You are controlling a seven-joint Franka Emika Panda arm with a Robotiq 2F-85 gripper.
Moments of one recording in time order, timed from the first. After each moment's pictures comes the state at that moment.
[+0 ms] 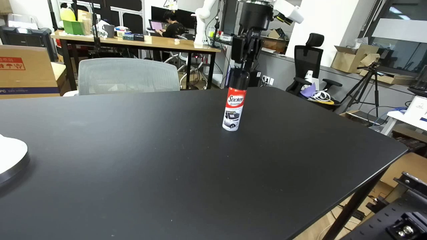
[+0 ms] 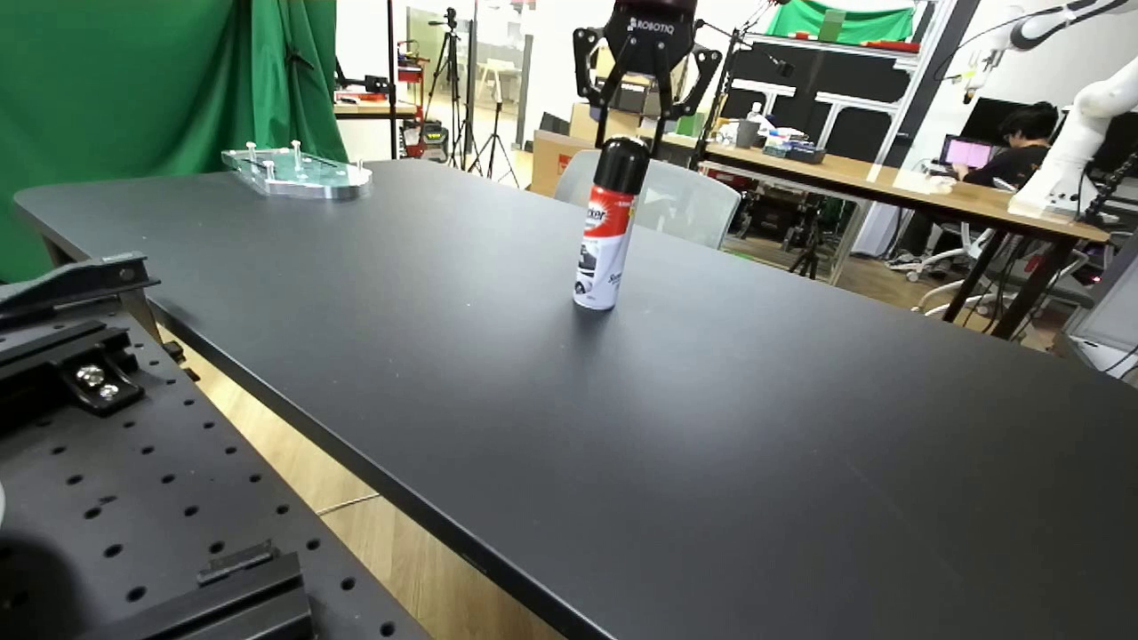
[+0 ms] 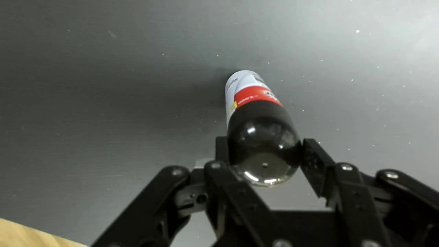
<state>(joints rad) -0.04 0.15 0.02 -2.27 0.02 2.47 -0.55</state>
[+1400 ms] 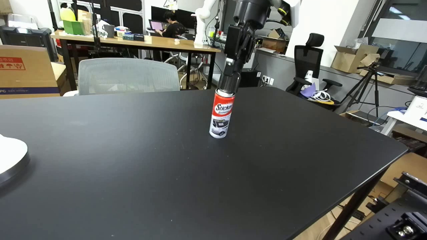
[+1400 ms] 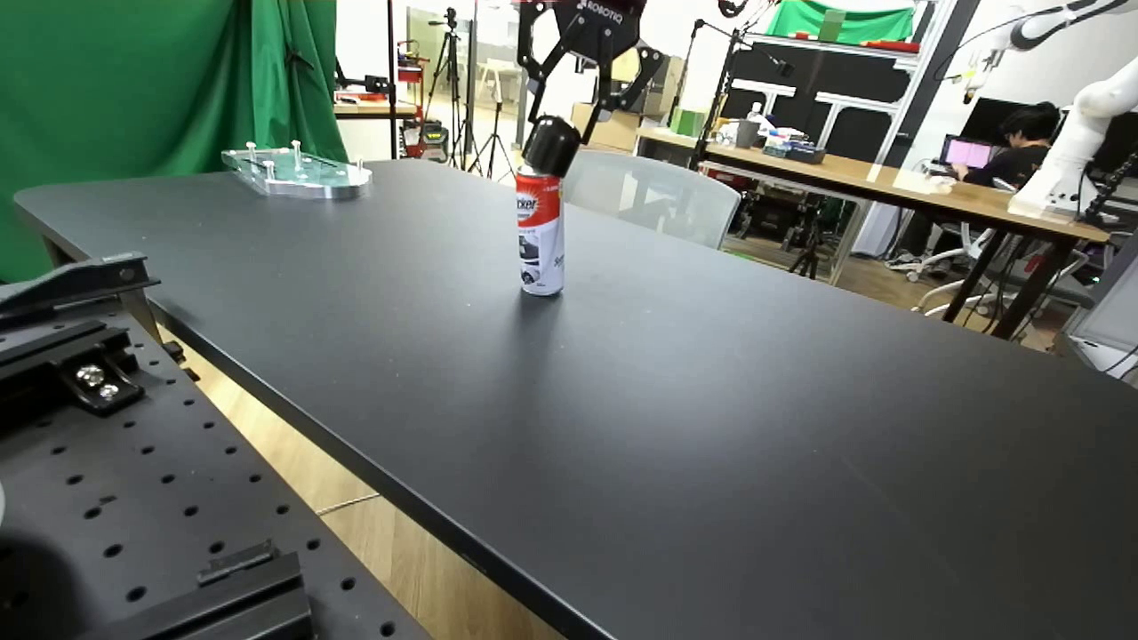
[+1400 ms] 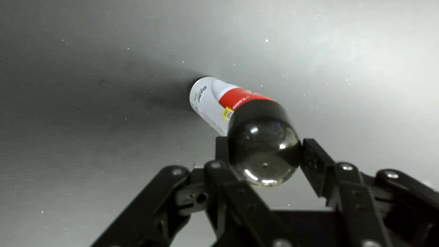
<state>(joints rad) -0.05 0.10 0.06 -2.29 0.27 2.30 -0.81</state>
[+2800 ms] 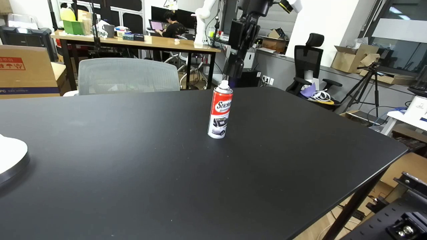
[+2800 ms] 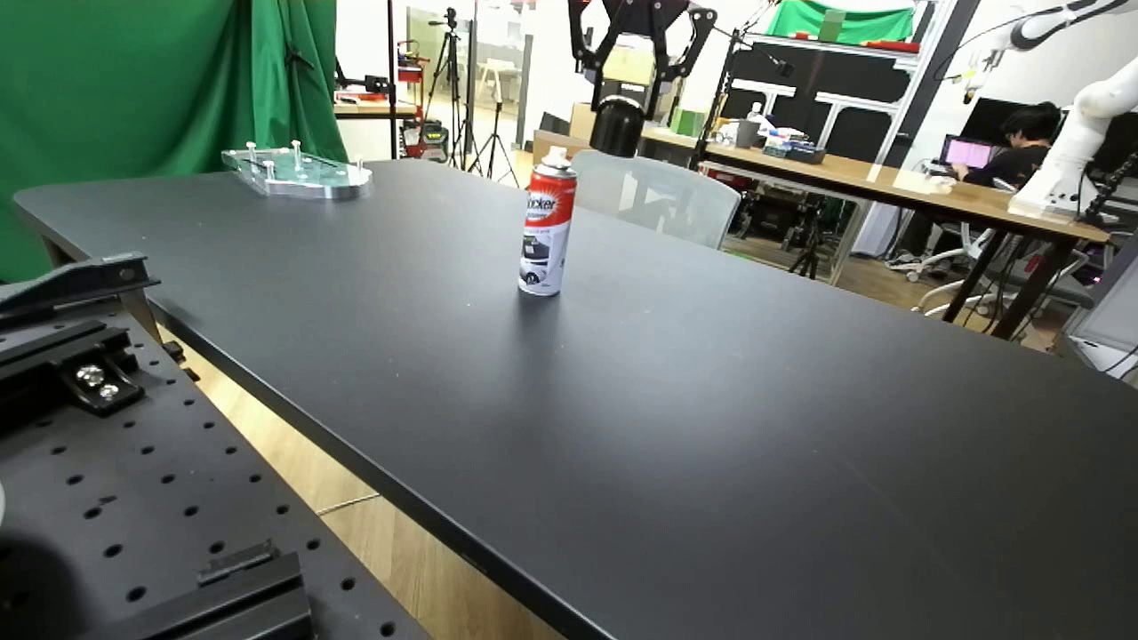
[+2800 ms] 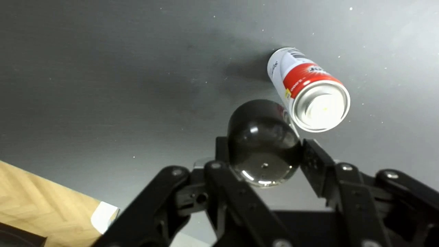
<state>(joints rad) -0.04 0.07 0.03 -2.30 0.12 2.50 -0.72</state>
